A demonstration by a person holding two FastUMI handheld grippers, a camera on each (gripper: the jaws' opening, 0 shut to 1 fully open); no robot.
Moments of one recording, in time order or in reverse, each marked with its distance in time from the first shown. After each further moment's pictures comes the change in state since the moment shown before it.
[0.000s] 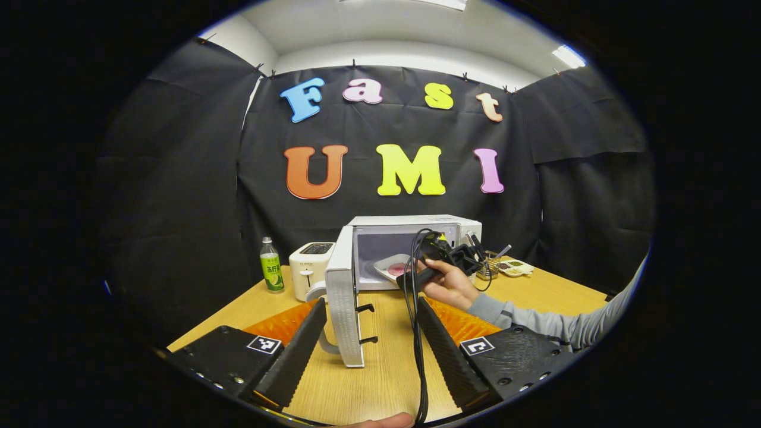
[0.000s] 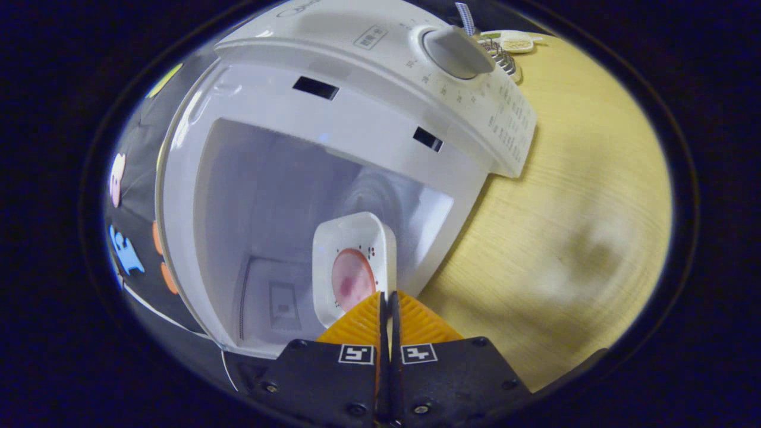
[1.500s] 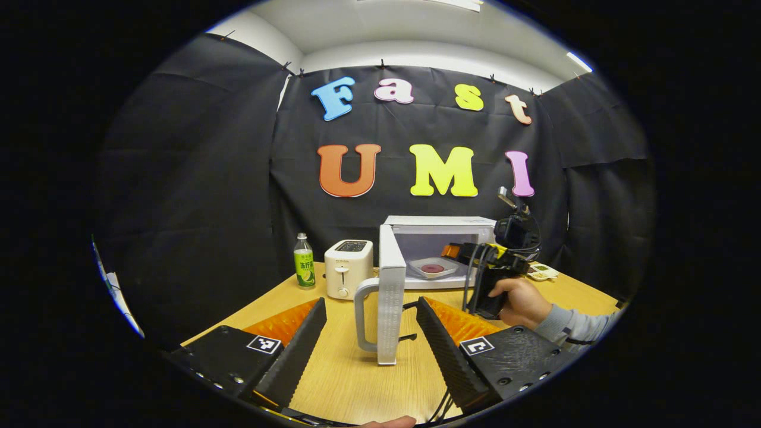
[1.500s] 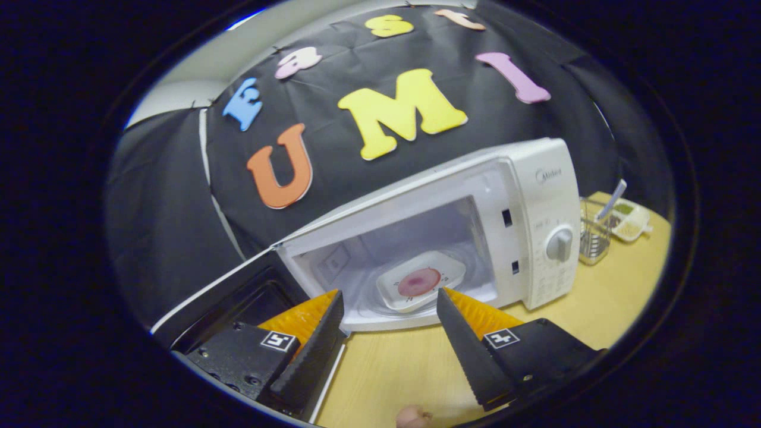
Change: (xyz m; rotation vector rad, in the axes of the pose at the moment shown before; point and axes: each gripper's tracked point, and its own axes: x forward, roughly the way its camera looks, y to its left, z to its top) left arm -0.016 0.063 -0.001 -0.033 -0.001 0.152; right arm -0.139 0.050 -0.007 -0.994 -0.176 0.315
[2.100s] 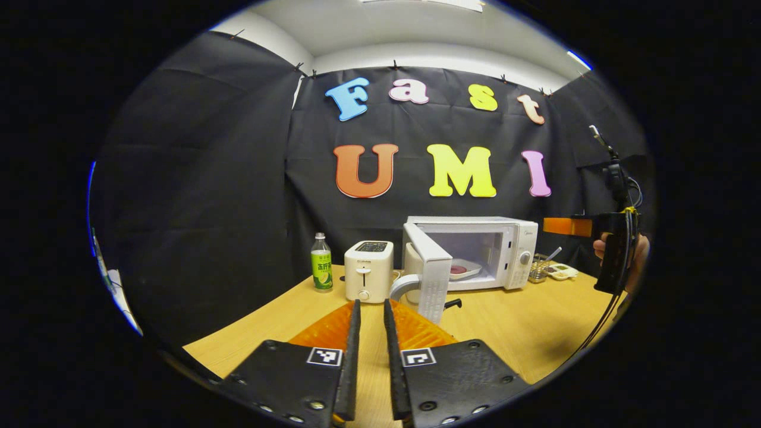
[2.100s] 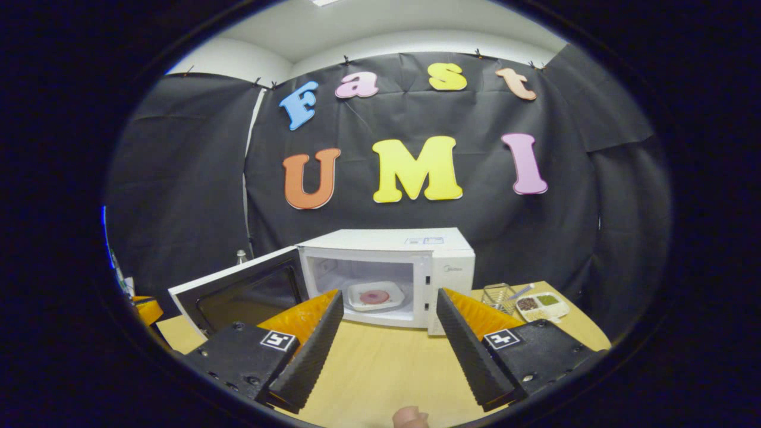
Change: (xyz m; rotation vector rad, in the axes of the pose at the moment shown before) left arm 0.033 0.034 -0.017 -0.049 -0.050 0.045; right arm -0.186 -0.050 0.072 -0.310 -0.095 -0.073
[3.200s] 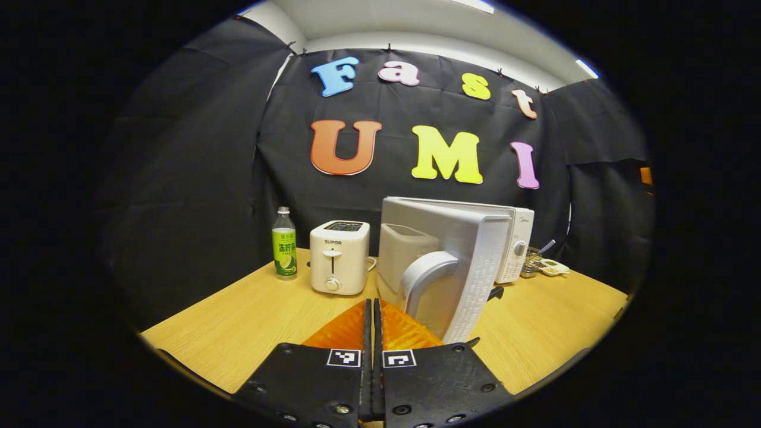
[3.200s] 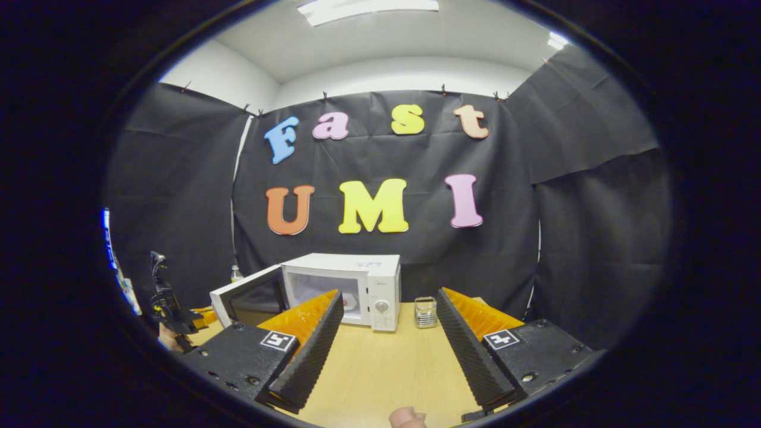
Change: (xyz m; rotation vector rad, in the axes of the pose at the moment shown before) left arm 0.064 -0.042 -0.050 0.007 0.072 -0.165; right arm -0.201 -0.080 0.043 0.001 -0.123 -0.135
